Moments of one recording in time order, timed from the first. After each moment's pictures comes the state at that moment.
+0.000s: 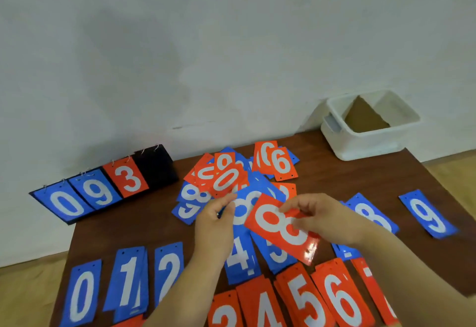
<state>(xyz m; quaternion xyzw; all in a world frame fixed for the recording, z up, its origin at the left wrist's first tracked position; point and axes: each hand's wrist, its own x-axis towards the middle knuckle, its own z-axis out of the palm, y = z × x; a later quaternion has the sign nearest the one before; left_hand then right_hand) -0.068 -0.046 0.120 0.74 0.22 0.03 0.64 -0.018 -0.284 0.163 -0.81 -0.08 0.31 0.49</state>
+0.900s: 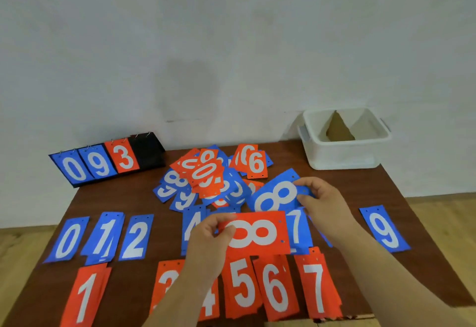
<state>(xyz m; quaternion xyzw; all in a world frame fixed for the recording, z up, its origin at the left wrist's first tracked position) -0.156 -0.210 0.145 0.69 0.29 0.02 0.66 -0.039 -0.431 0.166 -0.81 0.01 0.12 0.58</state>
